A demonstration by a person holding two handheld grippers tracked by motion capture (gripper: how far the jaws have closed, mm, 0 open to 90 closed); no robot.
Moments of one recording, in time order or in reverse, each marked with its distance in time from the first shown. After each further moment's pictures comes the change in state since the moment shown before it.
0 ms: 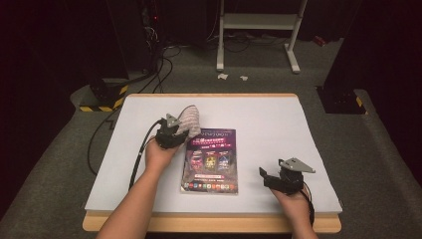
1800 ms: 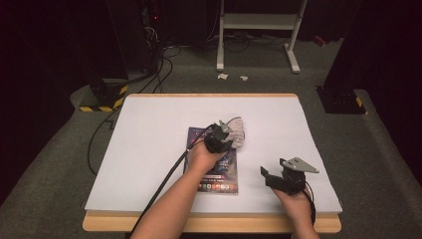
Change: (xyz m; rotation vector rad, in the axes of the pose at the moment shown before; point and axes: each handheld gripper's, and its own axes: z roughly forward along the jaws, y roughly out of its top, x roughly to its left) left arm -0.128 0.039 0.087 0.116 -0.161 0.145; right arm -0.003 0.002 -0.006 -0.025 0.015 0.019
